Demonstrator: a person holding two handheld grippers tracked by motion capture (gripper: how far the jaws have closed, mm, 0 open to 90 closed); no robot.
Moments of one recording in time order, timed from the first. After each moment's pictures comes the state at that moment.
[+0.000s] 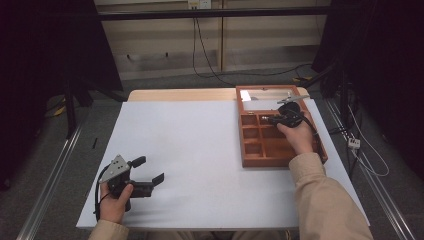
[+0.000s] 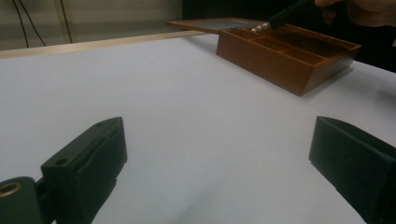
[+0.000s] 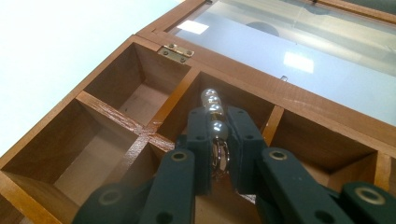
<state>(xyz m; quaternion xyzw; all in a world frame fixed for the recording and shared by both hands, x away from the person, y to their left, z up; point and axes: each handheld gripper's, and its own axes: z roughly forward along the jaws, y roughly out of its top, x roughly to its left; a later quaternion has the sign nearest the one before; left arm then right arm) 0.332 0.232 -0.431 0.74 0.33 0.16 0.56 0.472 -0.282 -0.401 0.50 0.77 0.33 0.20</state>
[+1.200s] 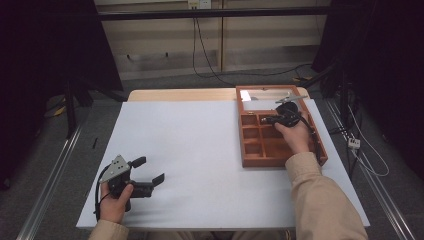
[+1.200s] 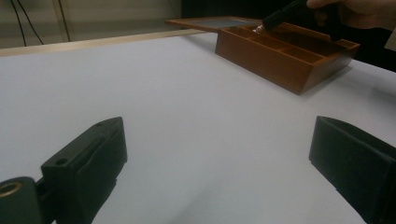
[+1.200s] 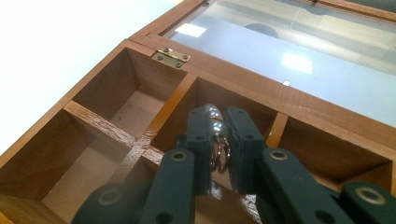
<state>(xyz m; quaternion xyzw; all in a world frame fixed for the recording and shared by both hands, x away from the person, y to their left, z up) 0.333 0.232 -0.431 0.75 0.33 0.15 0.56 0.479 -0.279 -0.409 0.51 0.76 0.34 0.21</state>
